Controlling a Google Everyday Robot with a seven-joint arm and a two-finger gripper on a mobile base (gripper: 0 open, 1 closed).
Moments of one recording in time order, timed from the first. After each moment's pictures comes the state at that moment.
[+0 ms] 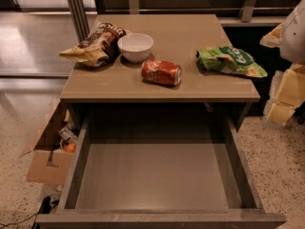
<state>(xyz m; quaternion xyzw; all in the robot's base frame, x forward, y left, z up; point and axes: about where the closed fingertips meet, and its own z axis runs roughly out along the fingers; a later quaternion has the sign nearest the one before) 0.438 -0.217 0.976 -0.60 0.78 -0.03 0.16</state>
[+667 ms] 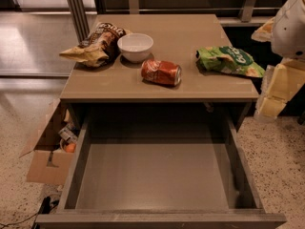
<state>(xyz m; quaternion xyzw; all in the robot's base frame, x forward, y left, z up) 0.450 -0.203 0.980 -0.62 0.77 -0.04 0.17</state>
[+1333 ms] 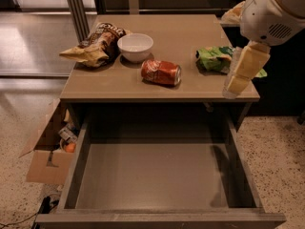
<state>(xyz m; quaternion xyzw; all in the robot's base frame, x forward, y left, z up) 0.509 -0.159 0.987 -0.65 0.72 -0.02 0.25</state>
